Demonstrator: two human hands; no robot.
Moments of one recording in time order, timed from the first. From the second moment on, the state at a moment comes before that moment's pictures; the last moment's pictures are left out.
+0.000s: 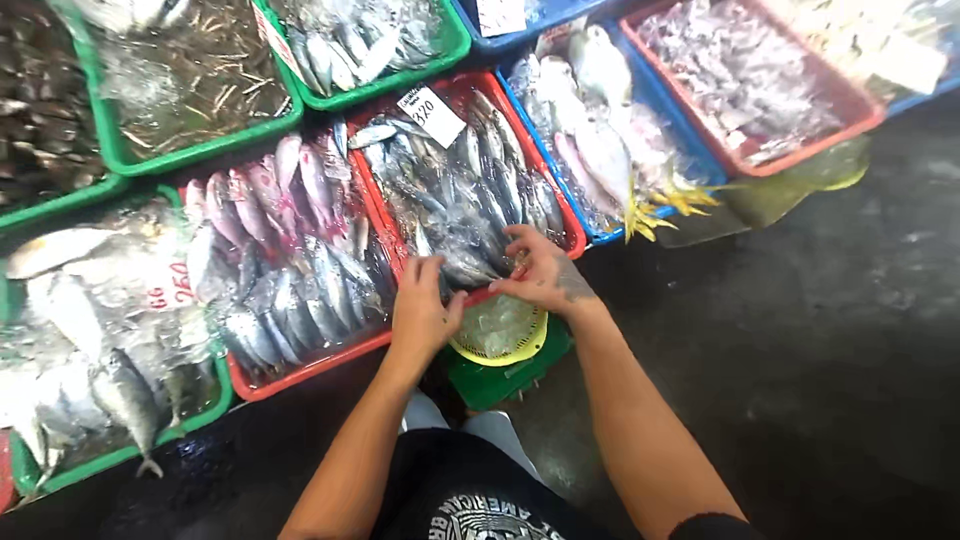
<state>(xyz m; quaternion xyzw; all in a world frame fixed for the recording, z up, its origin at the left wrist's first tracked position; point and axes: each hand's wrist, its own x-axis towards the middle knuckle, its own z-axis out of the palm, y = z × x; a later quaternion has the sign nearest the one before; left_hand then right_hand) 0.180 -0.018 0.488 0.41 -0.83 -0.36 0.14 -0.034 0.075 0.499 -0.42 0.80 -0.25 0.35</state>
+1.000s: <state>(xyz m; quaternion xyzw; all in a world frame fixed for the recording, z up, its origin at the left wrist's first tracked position) 0.073 -0.124 0.512 0.05 -0.89 -0.44 0.01 -0.011 0.027 0.481 -0.18 0.65 -0.65 0.35</state>
